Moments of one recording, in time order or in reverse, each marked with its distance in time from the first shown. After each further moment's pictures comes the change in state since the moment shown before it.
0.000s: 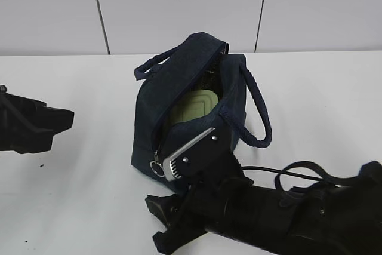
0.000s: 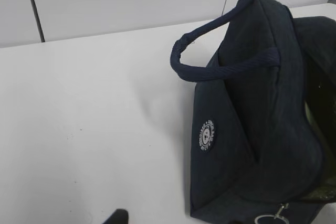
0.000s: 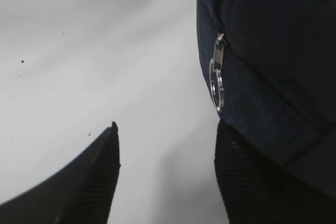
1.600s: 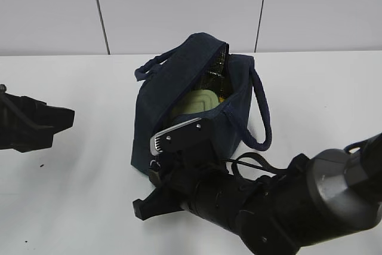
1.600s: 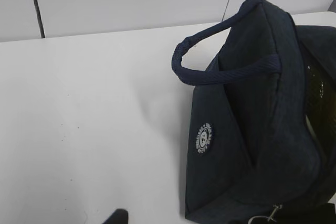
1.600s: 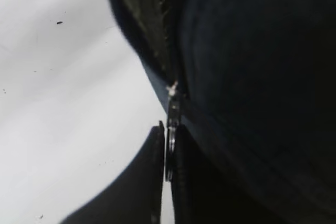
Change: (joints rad) left arm 0.000 0.000 0.000 -0.029 0.000 0.000; right arm 0.000 0.162 -0.152 0.195 -0.035 0.001
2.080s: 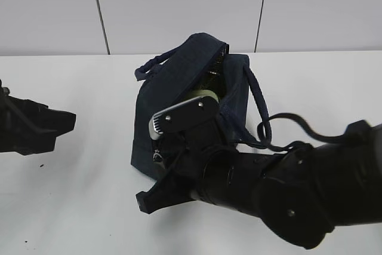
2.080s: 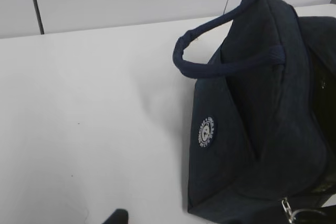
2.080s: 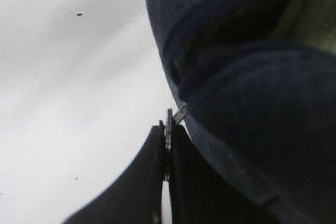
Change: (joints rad) left arm 0.000 0.017 0.000 0.016 0.001 0.000; right arm 0.000 -0.199 0.000 0.024 0.284 -0.104
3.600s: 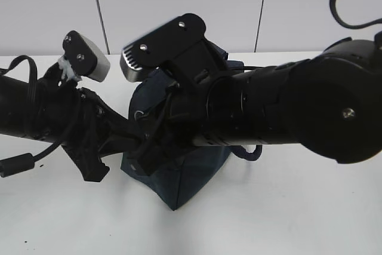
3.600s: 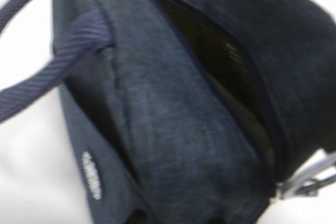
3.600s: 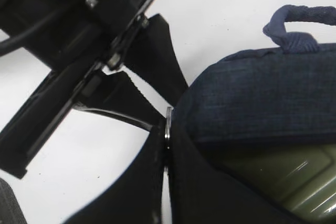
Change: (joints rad) left arm 0.000 0.417 -0.223 -0.429 0.332 0.967; right arm -0.012 -0.250 -0.186 0.000 0.444 -0.278
